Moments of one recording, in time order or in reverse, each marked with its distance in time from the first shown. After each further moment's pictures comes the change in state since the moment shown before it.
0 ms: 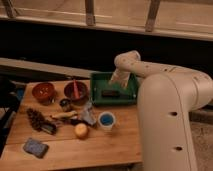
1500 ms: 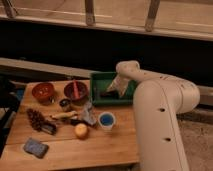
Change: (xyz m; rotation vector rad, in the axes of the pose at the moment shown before) arm 0.027 -0.011 0.070 -0.040 0.157 0.076
